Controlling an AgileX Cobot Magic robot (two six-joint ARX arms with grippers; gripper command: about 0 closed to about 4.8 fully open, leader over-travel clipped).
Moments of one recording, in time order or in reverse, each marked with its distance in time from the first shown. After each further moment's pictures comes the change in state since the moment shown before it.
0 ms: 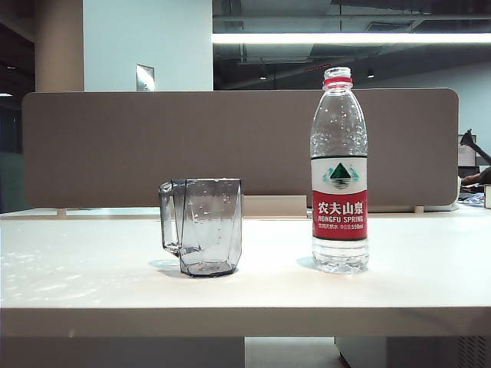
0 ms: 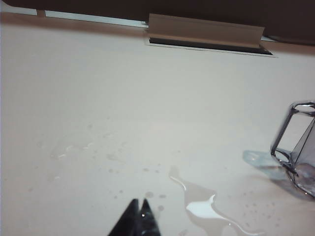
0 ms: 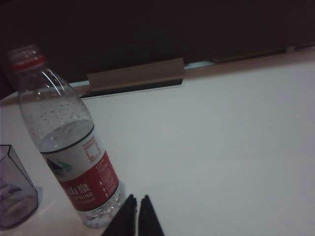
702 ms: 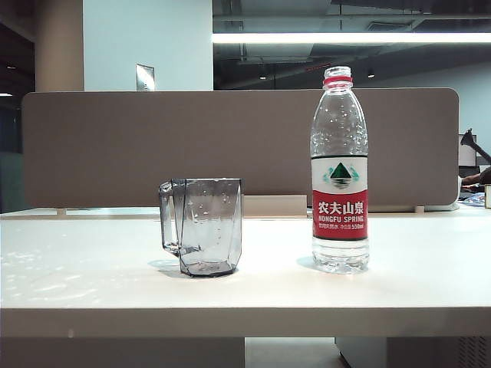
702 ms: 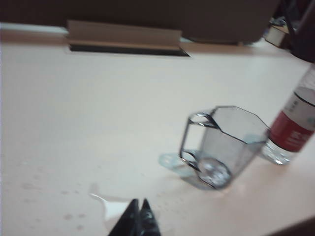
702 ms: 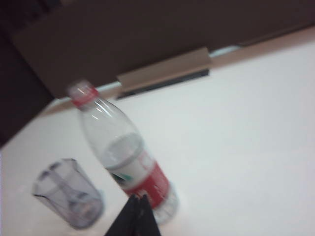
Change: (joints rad) left arm -0.001 0.119 0.185 -0.078 0.284 -0.004; right arm 0.001 0.029 0.267 -0.277 -0.092 0.169
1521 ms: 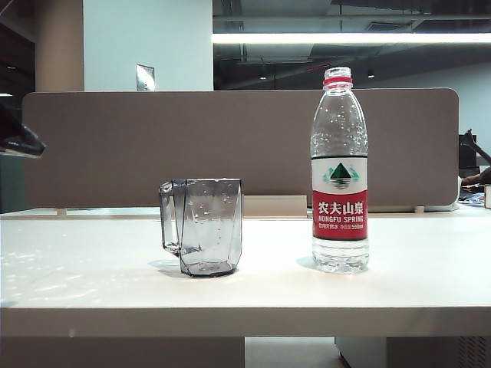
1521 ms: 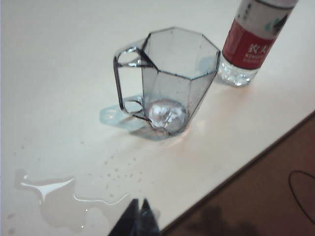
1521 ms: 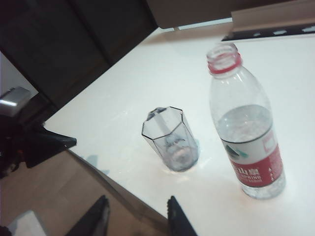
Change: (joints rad) left arm -0.275 0.454 0.123 0.056 -0.050 0.174; right arm 0.000 0.374 0.235 -0.045 -0.472 -0.123
